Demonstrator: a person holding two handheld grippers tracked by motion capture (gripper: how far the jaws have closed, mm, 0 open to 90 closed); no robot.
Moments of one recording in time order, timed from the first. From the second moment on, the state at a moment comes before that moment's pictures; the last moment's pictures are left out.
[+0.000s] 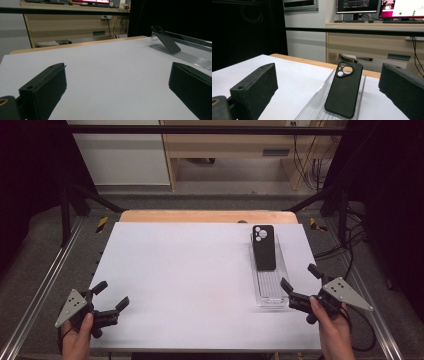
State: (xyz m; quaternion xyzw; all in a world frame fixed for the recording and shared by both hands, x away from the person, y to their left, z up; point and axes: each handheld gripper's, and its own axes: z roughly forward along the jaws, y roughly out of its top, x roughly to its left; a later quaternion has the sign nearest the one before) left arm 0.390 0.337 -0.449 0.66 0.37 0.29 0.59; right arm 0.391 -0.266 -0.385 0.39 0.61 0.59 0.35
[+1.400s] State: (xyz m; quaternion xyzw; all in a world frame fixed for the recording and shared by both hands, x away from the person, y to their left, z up) left arm 0.389 0.333 -0.448 0.67 0.35 0.28 0.59; right arm 0.388 -0.255 -0.408 0.38 0.63 0.59 0.34
